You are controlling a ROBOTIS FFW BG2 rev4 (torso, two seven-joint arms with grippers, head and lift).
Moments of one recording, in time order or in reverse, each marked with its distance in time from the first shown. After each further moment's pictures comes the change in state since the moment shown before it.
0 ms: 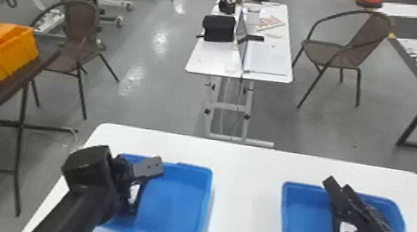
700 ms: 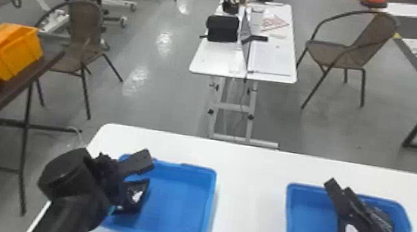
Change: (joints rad) left arm 0.150 0.005 0.100 -0.295 0.104 0.035 -0.183; right arm 0.008 0.010 0.000 0.003 -0.014 0.006 0.009
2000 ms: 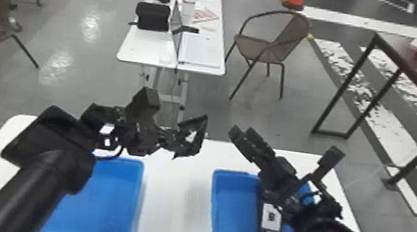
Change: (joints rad) left arm -0.205 -0.111 -0.276 0.106 0.707 -0.450 0.000; right arm -0.196 -0.031 0.092 0.035 0.094 0.025 0.112
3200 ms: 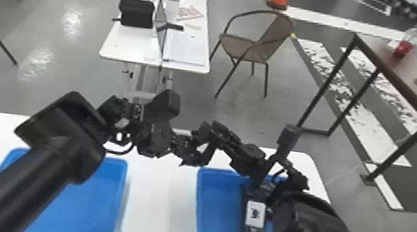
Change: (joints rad) left arm -0.111 -0.003 -0.255 0.090 0.092 -0.015 -0.012; right arm -0.161 -0.012 0.045 0.211 0.203 -0.029 -0.008
